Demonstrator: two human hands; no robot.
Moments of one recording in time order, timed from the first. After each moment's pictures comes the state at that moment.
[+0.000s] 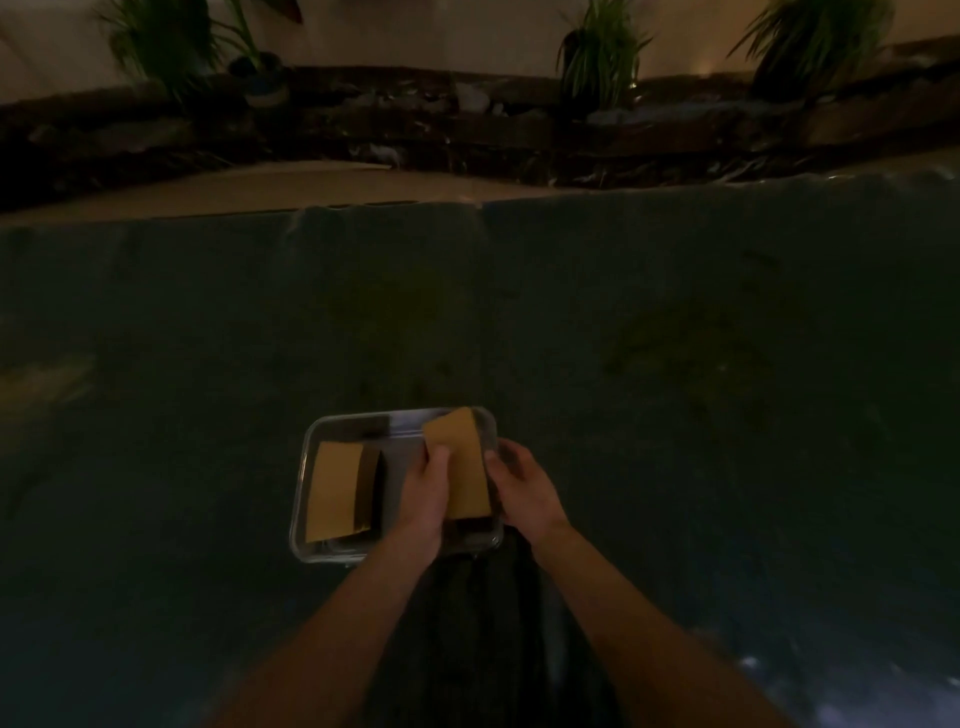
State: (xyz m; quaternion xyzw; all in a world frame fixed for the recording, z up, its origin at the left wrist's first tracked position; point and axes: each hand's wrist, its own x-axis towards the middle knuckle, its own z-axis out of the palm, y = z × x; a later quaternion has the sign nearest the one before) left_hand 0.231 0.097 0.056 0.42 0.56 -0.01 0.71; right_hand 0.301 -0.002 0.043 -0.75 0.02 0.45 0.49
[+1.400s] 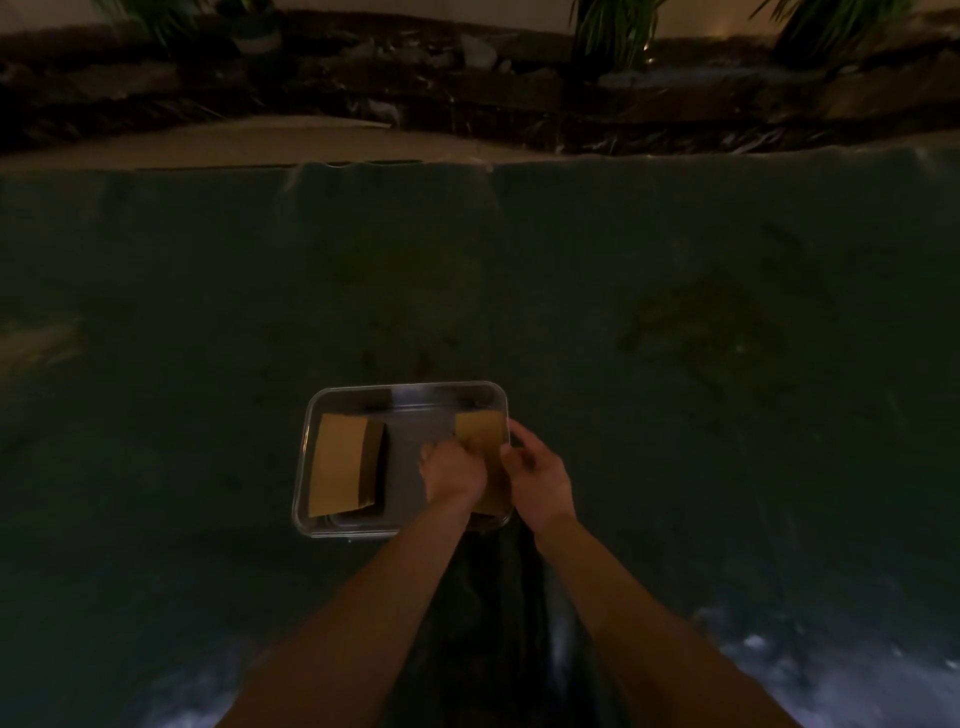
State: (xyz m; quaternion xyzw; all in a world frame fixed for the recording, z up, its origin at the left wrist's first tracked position) left_hand 0.257 0.099 -0.015 0.73 0.54 -0.09 0.41; right_hand 0.291 0.000 0.019 -0.79 0.01 0.36 0.50
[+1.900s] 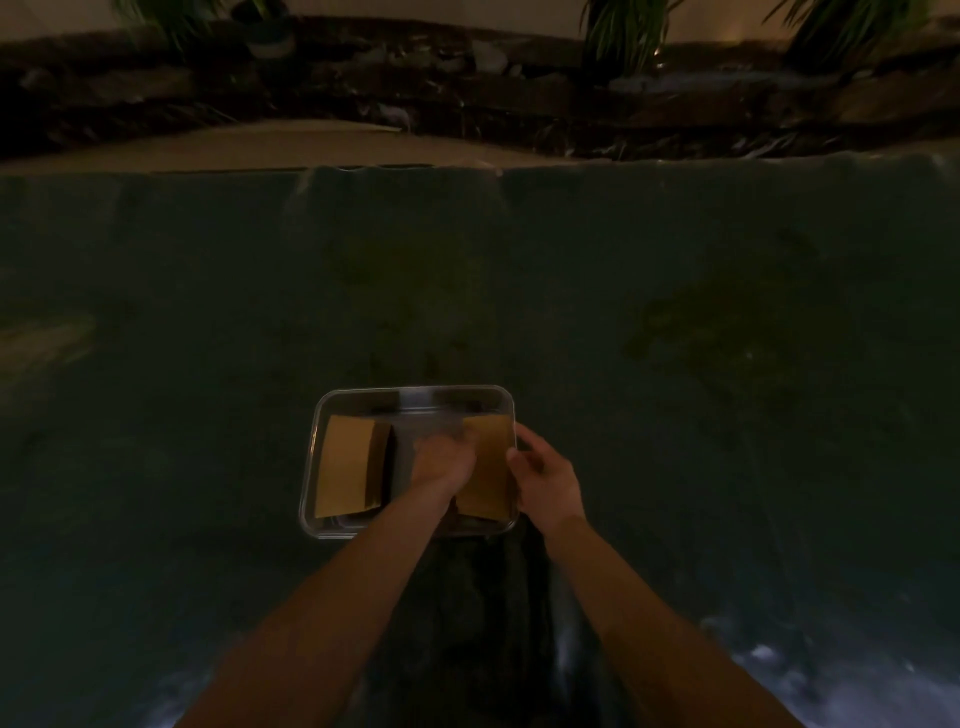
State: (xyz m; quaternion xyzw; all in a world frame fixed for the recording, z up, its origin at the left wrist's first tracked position) left_hand 0.255 0.125 -0.009 0.72 0.50 -0.10 0.47; right_hand 0.296 -0.005 0.015 -0.77 0.02 0.39 0.50
